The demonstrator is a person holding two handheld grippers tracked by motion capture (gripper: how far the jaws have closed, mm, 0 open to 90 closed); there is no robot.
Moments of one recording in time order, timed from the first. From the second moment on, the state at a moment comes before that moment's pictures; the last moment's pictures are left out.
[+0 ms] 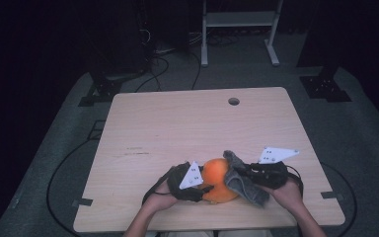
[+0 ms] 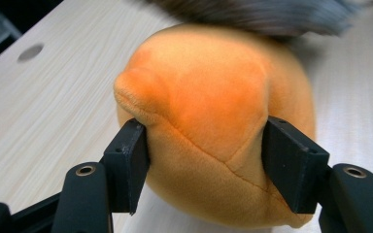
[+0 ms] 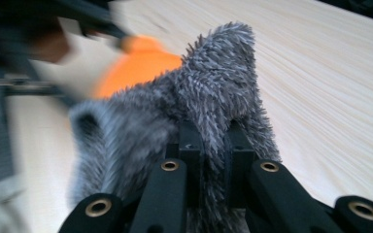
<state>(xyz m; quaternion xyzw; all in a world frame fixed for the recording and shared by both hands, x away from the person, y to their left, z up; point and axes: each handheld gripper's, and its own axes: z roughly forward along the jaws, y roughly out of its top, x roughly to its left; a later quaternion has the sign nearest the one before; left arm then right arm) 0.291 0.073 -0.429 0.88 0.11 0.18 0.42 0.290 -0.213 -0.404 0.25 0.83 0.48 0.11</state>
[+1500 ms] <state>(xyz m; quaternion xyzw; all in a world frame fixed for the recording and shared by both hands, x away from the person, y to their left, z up) 0.305 0.086 -0.433 0.83 0.18 0.15 0.51 0.275 -0.192 -0.415 0.21 0.84 0.46 0.18</state>
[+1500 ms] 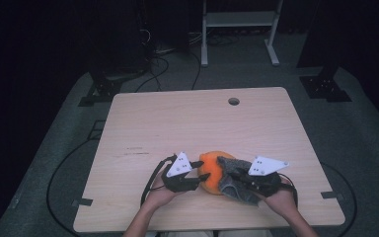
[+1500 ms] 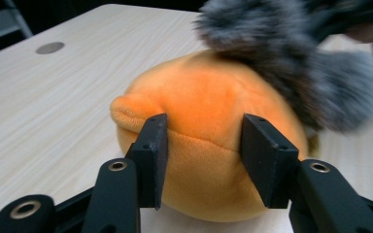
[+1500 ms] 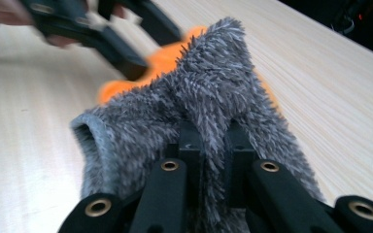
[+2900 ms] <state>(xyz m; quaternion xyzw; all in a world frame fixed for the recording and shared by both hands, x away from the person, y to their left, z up) 0.295 0.074 -0.436 0.83 0.13 0.17 0.51 0.287 -0.181 -0.397 0.18 0.87 0.44 0.13</state>
